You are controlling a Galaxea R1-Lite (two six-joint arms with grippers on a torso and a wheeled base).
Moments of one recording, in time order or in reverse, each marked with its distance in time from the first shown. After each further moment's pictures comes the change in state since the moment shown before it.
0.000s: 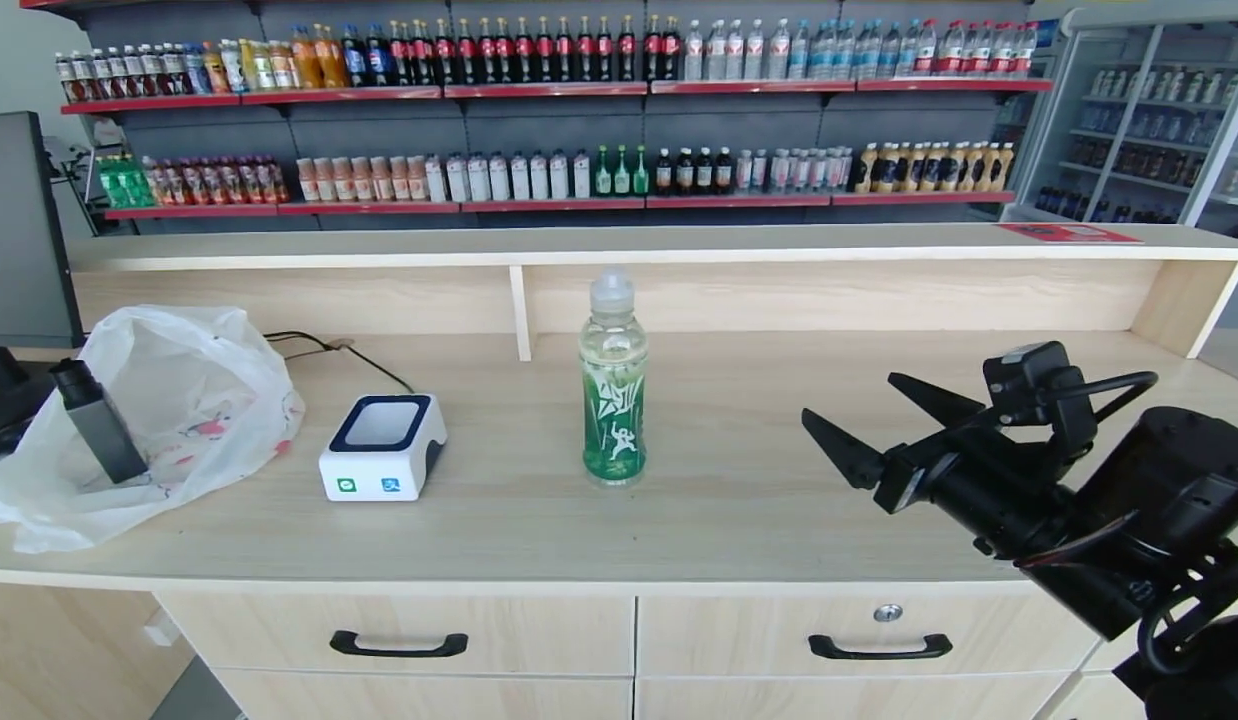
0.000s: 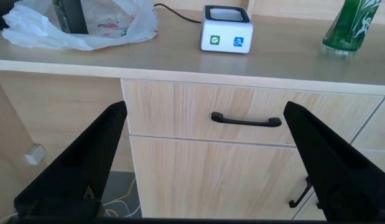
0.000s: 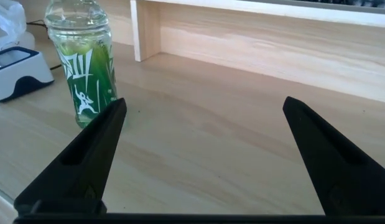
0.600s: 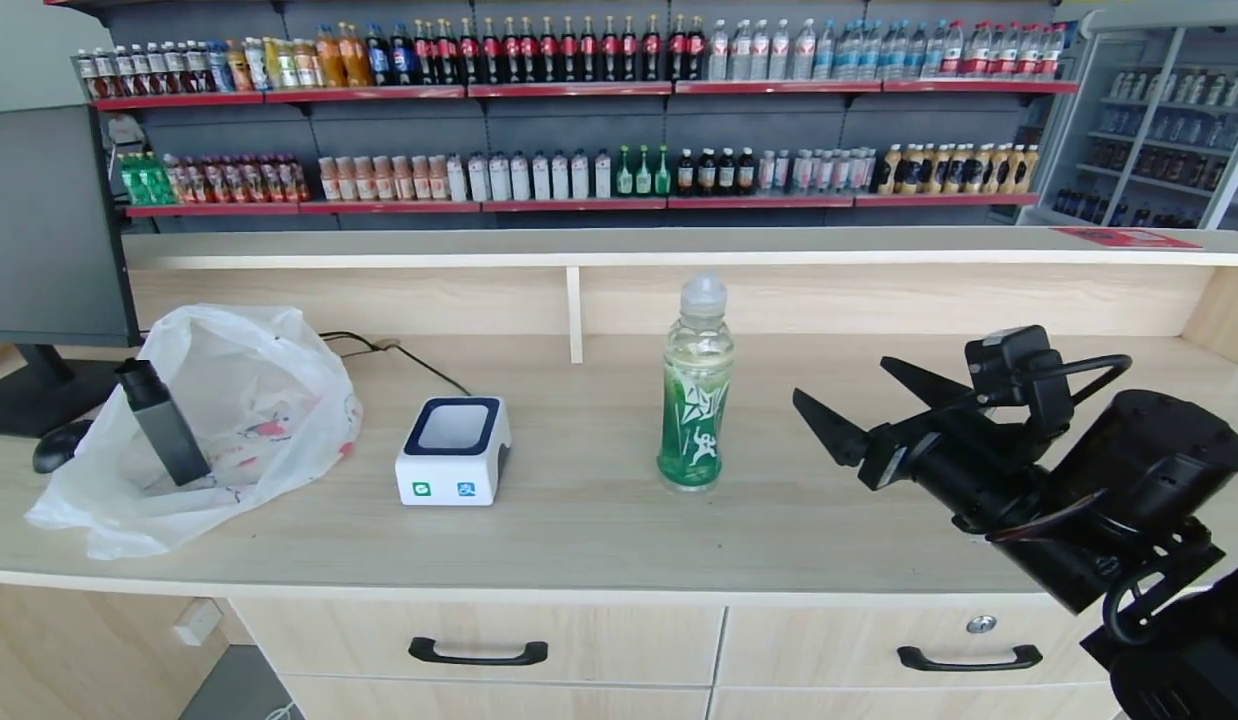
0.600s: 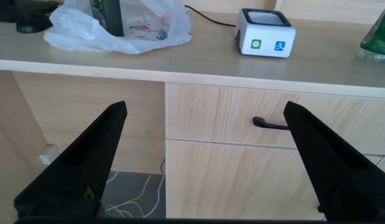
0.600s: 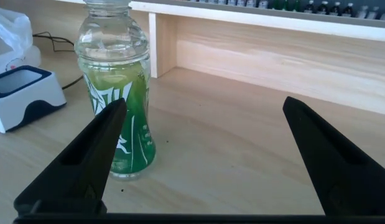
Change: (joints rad) left arm 0.000 0.000 0.000 0.000 0.000 0.000; right arm 0.000 0.041 -0.076 0.000 -0.037 -0.001
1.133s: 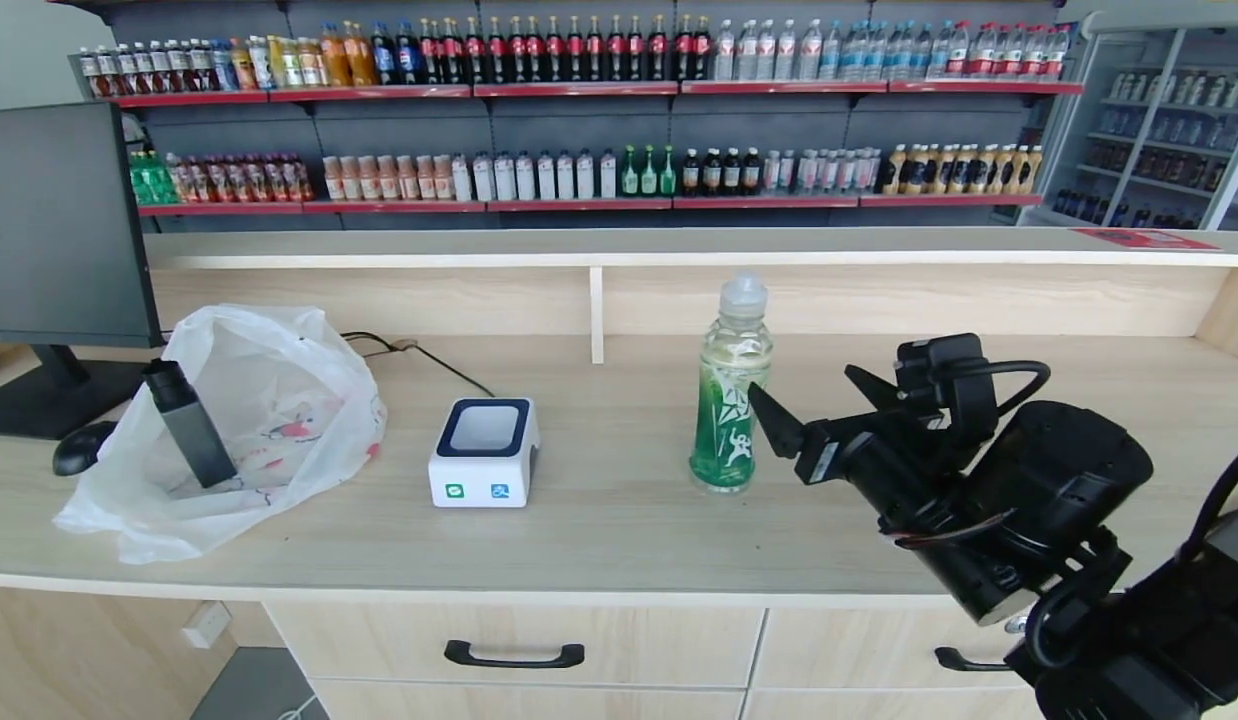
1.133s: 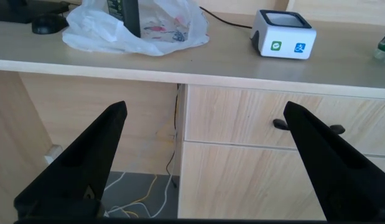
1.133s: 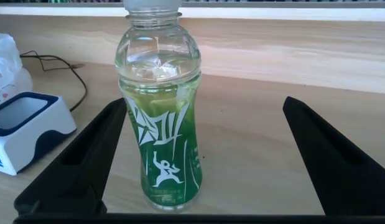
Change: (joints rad) left arm 0.000 0.000 0.000 0.000 0.000 0.000; right arm 0.168 0.074 -0.079 0.000 -0.293 0.048
